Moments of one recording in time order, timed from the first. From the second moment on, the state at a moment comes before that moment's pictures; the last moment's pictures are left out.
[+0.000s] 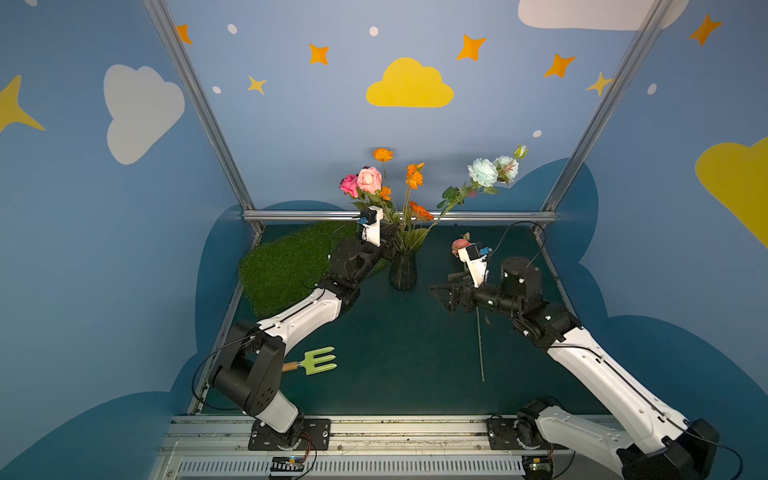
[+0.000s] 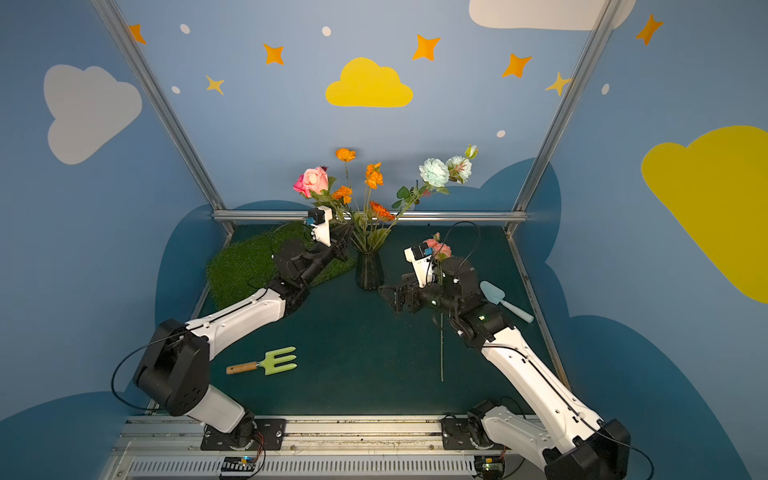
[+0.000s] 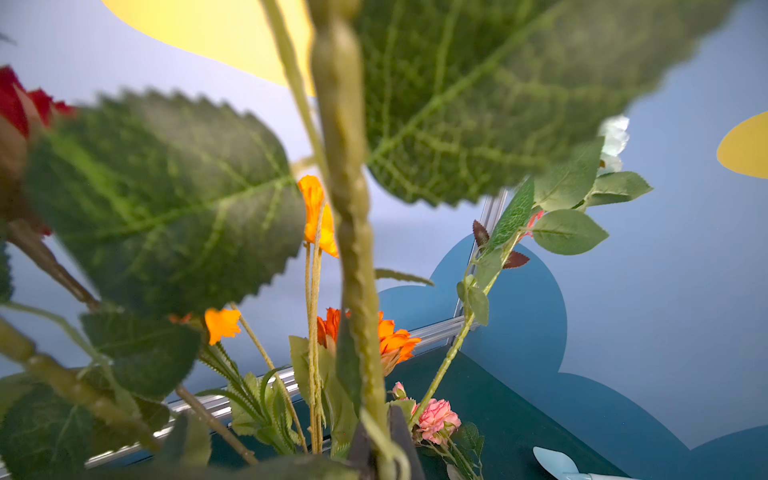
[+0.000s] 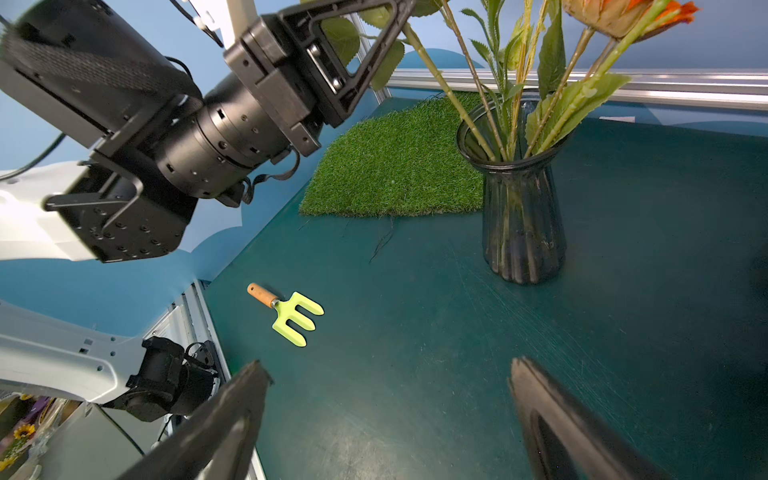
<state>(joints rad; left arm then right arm) -0.50 1.57 1.08 0.64 0.10 -0.19 0.55 1.05 0.97 -0.31 -0.45 0.25</state>
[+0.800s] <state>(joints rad) -0.51 1.52 1.37 0.29 0.15 -0.05 0.55 1.04 0.98 -0.32 -0.46 0.25</state>
